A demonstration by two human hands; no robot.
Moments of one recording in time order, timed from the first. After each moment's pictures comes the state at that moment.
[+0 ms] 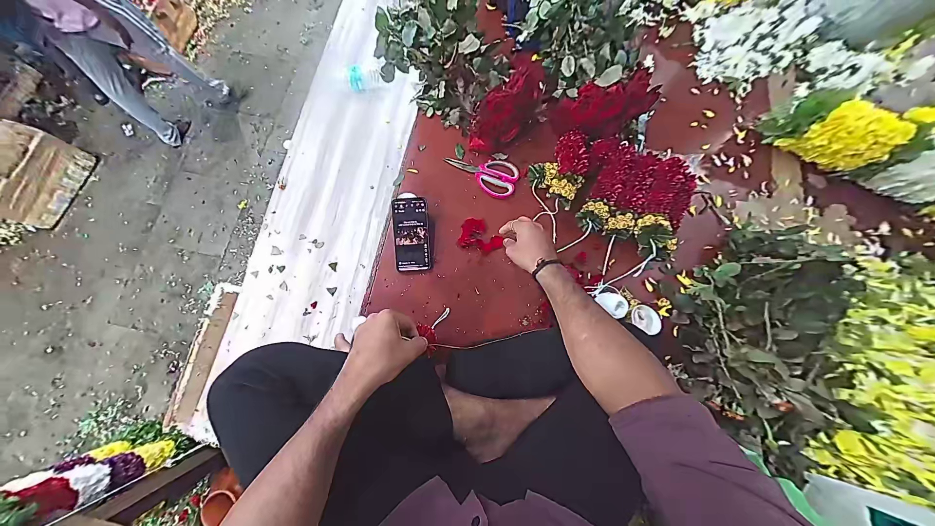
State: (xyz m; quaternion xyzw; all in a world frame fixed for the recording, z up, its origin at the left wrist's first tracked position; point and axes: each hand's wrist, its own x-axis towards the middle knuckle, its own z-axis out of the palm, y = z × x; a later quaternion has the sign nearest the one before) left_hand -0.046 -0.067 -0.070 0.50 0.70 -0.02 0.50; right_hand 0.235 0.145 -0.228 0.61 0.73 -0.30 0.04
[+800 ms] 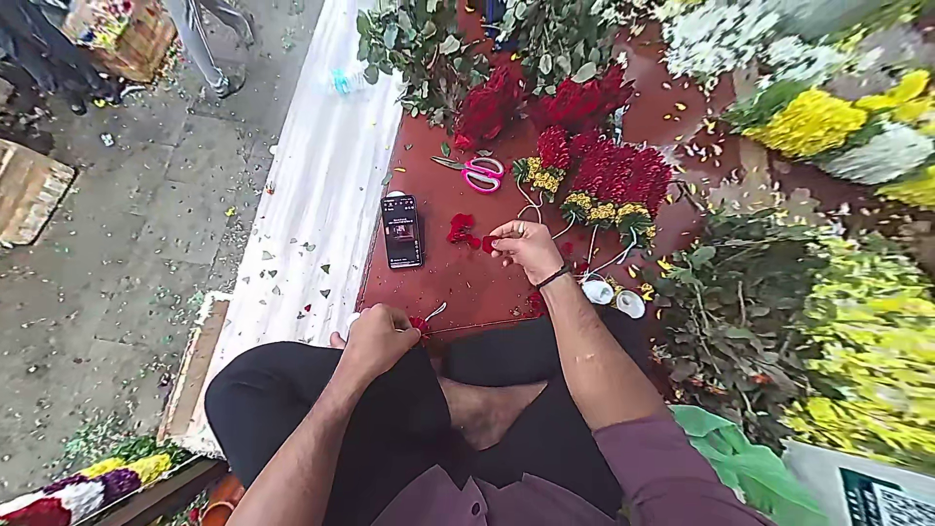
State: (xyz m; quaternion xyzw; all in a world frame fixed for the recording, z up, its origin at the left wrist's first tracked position) left_hand -0.047 -0.068 -0.075 0.50 0.71 -0.02 0.50; right_hand 0.237 0.101 -0.163 0.60 0.45 -0.62 -0.22
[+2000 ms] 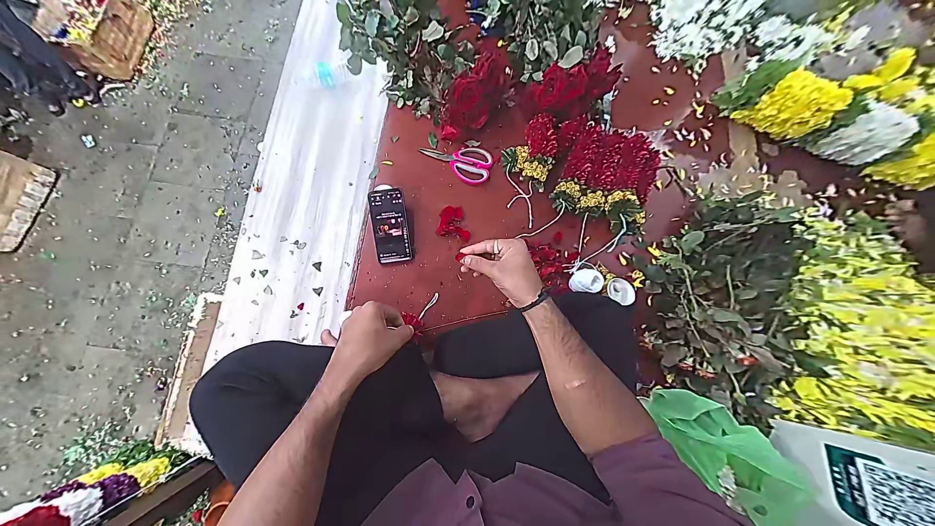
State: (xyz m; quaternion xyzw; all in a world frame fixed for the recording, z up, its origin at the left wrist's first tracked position) left_hand -0.043 -0.072 -0.078 0.51 0.70 -0.01 0.50; right_hand 0.219 0.045 -0.142 0.52 0.53 -0.61 -0.29
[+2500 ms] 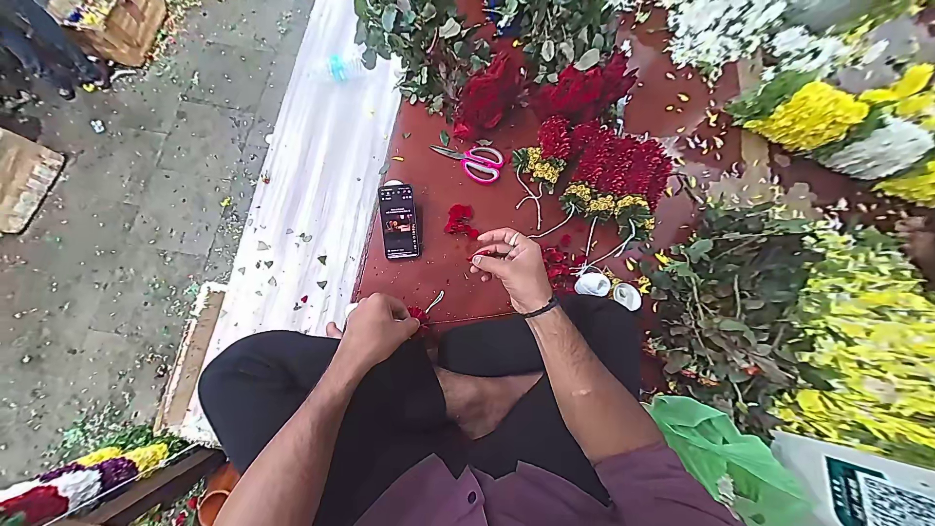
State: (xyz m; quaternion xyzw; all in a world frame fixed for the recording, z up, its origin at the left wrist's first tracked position) left_hand -0.044 -0.069 -0.076 0.50 0.71 0.00 0.50; right_hand 0.211 0.028 -0.115 0.52 0.46 -0.63 -0.34
